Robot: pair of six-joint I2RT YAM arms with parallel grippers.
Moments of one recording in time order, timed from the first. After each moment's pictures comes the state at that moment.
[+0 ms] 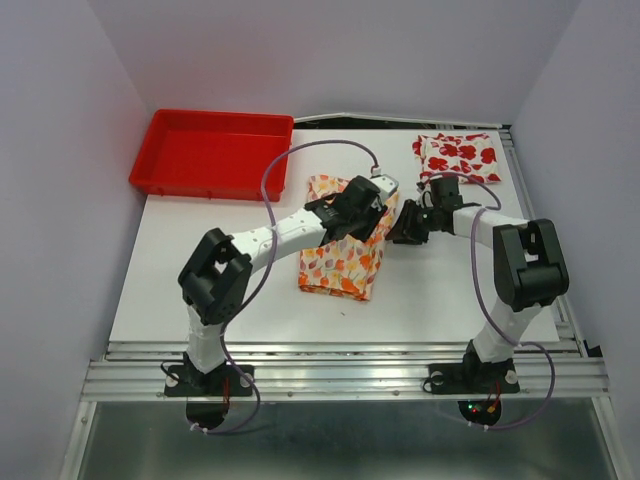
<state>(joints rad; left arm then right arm) -0.86 1.84 1.42 -0.32 -0.14 -0.09 0.15 1.77 1.03 -0.24 -0.54 0.47</state>
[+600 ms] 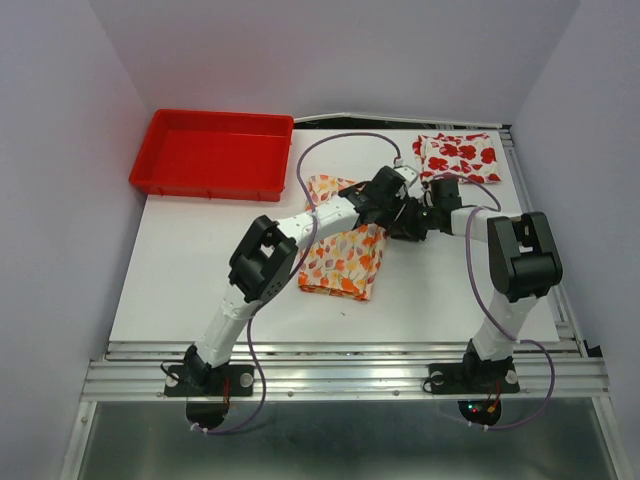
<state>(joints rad) -0.86 2.25 1.91 -0.39 -0.11 -0.11 0.13 1.86 1.02 -0.08 -0.46 0.60</state>
